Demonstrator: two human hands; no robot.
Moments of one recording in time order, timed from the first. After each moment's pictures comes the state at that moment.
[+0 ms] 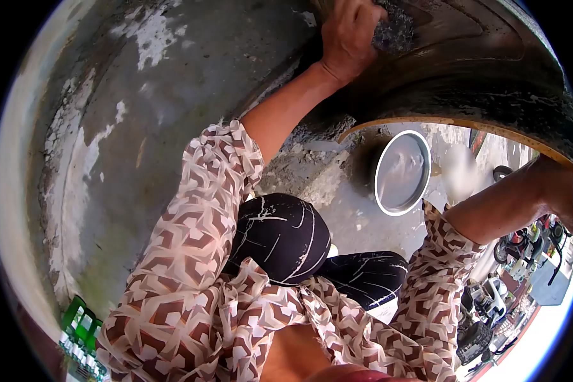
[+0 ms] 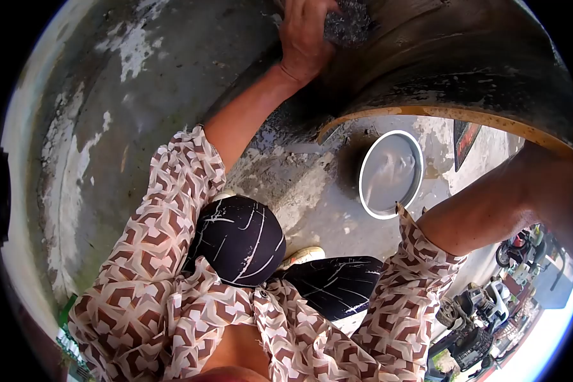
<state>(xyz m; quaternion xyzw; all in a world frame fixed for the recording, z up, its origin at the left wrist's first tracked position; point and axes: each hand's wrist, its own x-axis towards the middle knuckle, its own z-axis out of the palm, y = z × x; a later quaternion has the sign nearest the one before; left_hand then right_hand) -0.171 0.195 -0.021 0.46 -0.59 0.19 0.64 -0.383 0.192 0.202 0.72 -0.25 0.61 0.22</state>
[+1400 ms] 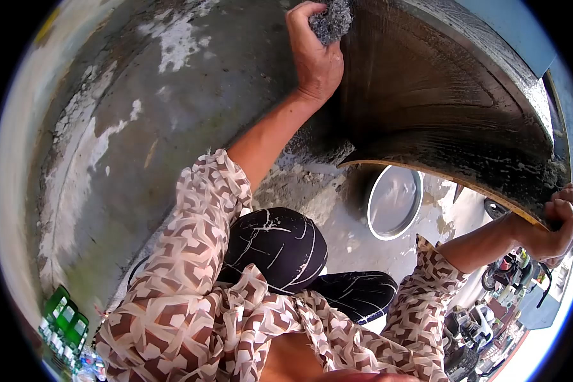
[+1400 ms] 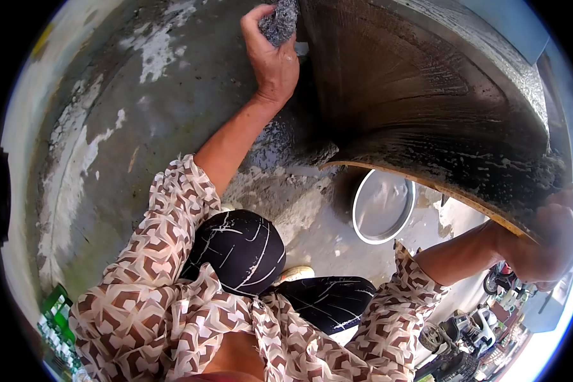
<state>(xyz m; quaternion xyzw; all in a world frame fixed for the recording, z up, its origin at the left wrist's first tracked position) -0.134 0.210 -0.016 0.47 -0.40 0.06 0.79 -0.468 0.199 0.208 0.78 -0.10 0.59 0.16</state>
